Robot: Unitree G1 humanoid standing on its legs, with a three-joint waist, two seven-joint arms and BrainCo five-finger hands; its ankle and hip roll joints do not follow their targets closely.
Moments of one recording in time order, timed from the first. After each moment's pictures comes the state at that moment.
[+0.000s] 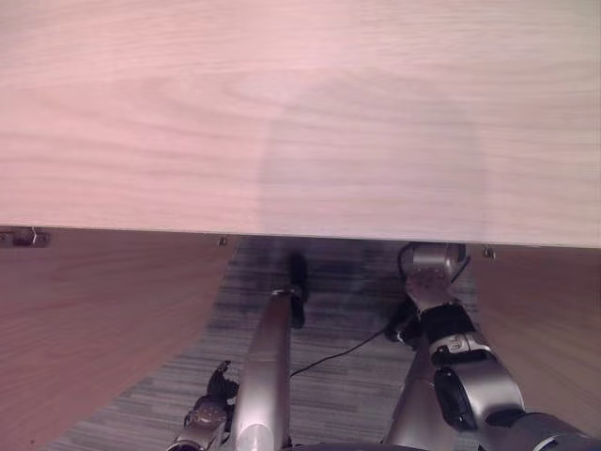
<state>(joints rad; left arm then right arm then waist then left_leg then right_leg) -0.02 0.23 -0.31 1.02 -0.23 -0.04 0.25 -0.57 -0.10 0.01 0.64 1.16 -0.48 -0.34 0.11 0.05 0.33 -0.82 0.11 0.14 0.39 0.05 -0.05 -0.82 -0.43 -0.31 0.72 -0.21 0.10</state>
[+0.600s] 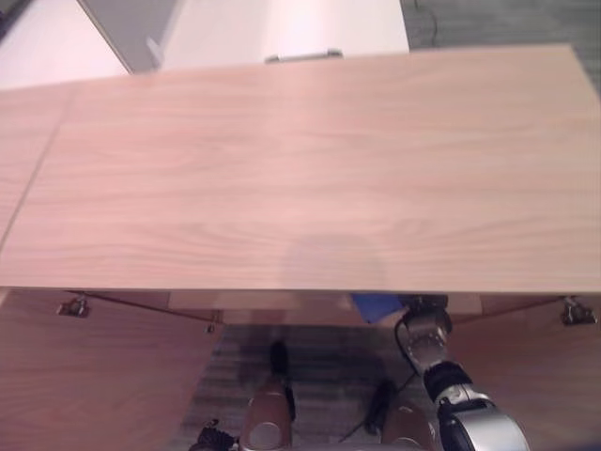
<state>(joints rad) 0.03 0.17 -0.24 1.26 -0.22 -0.04 0.22 -0.30 -0.13 0.02 0.84 1.20 -0.37 -0.23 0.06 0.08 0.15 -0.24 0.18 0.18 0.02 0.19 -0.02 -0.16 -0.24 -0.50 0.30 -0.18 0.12</state>
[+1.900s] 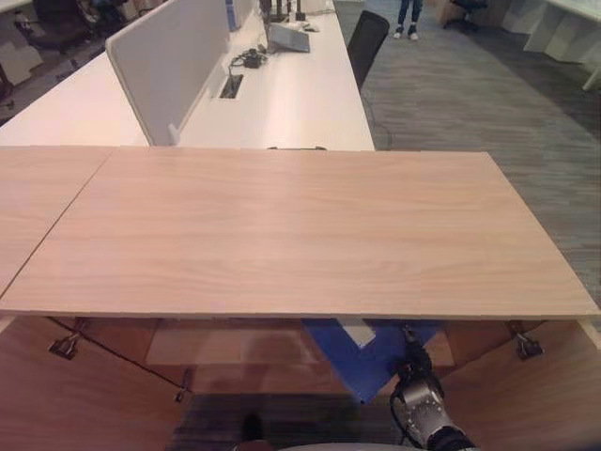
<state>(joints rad) 0.06 0.39 -0.08 1.37 -0.03 -0.02 0.12 -0.07 -0.12 0.16 0.85 1.18 -0.26 -0.10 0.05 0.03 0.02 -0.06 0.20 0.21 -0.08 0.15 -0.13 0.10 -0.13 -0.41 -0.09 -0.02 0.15</state>
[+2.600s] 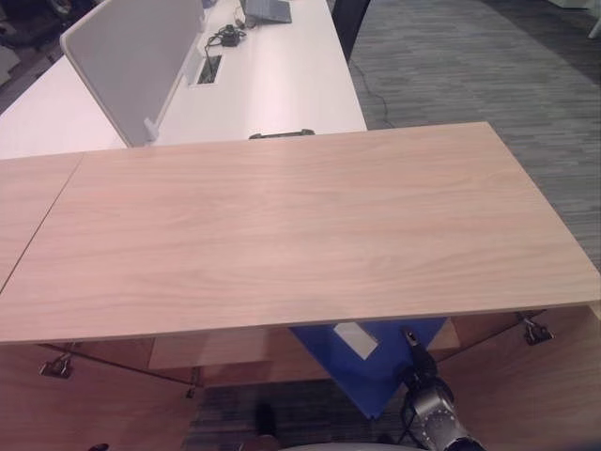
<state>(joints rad) -0.02 0.59 -0.01 1.41 0.05 0.02 0.05 0.01 -0.18 0.24 0.74 1.16 -0.19 -0.04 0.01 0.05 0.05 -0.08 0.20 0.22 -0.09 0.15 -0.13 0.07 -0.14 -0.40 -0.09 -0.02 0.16</state>
